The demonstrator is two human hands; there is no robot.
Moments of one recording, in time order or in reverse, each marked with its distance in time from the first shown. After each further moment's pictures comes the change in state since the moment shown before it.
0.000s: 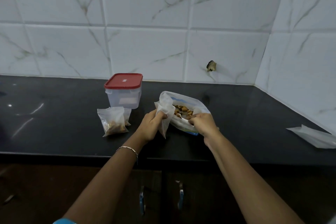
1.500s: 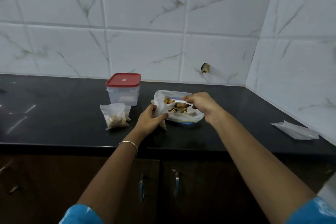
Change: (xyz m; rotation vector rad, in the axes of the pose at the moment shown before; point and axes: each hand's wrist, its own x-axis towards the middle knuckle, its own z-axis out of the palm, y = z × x) left_hand 0.000 -0.013 -0.001 0.118 0.085 -0.031; right_hand -0.045 -0.070 -0.042 0.110 -0.175 -0.179
